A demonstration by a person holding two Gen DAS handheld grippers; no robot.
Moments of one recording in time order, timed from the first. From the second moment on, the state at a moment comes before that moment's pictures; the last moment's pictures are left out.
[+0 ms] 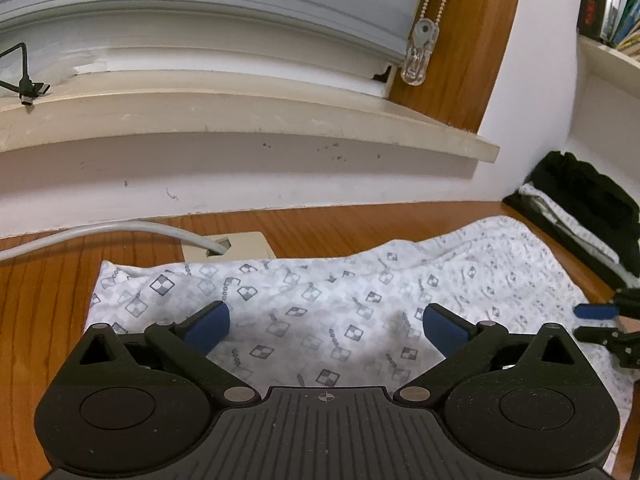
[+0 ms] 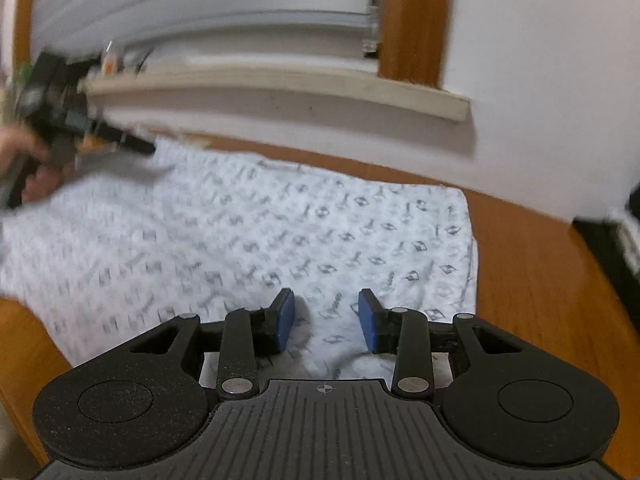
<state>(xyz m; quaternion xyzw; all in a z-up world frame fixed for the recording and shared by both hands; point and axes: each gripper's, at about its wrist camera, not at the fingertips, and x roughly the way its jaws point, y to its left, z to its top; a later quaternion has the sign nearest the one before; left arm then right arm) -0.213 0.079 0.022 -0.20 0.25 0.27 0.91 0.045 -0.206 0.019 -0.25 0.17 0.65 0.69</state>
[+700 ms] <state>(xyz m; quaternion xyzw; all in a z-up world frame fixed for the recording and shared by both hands) -0.150 0.057 0.056 -0.13 0.30 0.19 0.93 0.084 -0.217 0.017 -0.23 0.20 0.68 0.67</state>
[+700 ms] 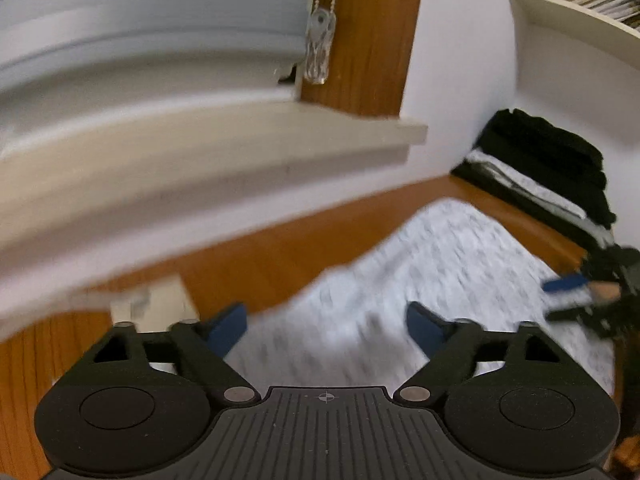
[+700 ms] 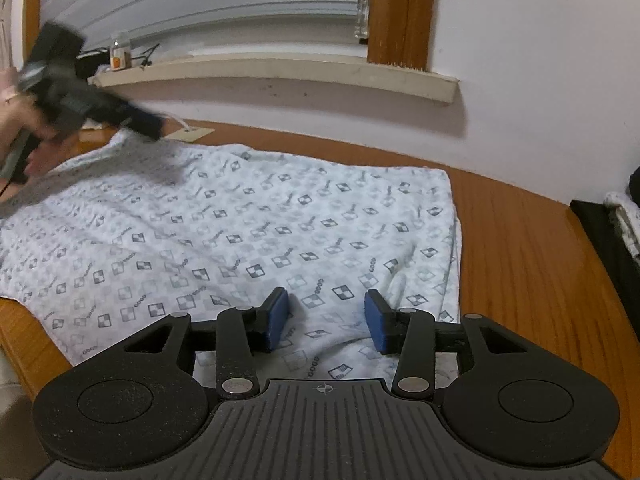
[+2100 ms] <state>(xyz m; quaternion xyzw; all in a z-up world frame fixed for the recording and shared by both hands) -0.230 0.111 0.035 -0.08 0.33 0.27 0.90 0.079 -0.226 0.014 -0.22 0.17 0.68 0.68</state>
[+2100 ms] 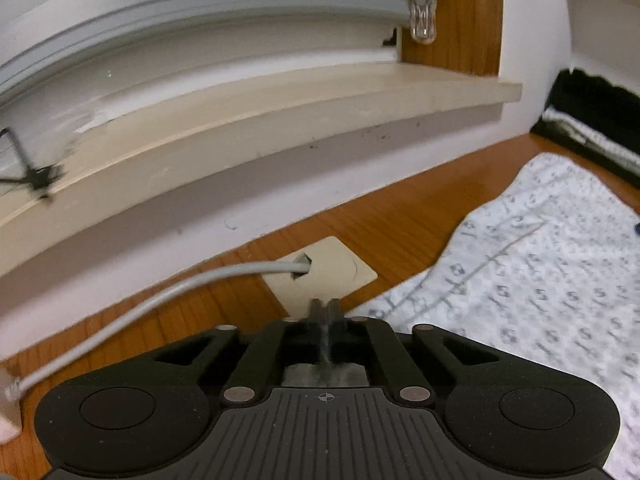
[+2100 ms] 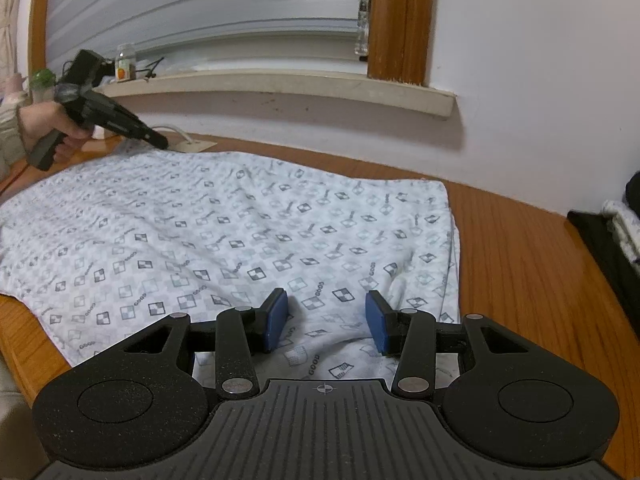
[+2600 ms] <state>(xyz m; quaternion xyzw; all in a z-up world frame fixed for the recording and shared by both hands) -0.330 0.122 0.033 -0.24 0.24 0.29 0.90 -0.126 -0.146 0.047 -0.25 0.08 0.81 0.52</state>
